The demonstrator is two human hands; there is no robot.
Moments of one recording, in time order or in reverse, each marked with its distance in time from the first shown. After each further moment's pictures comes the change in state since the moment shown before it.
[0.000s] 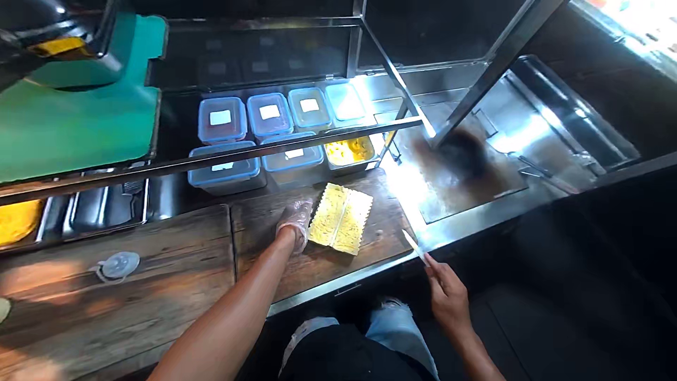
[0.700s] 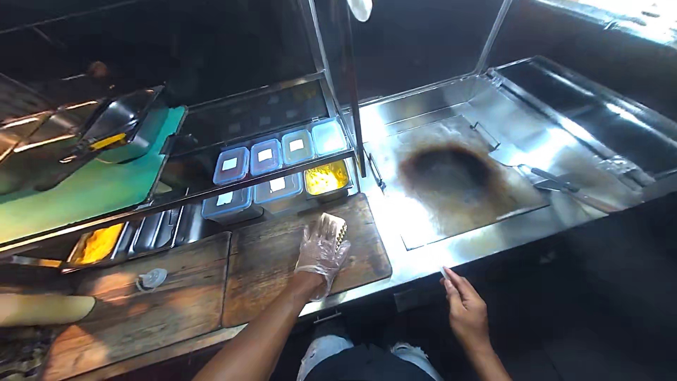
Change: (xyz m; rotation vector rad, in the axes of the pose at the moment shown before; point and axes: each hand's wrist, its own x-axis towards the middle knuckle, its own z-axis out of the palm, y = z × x) left_hand -0.080 0.059 0.135 1.201 0.240 0.588; right_hand 0.059 0.133 -0.070 0.306 0.106 0.051
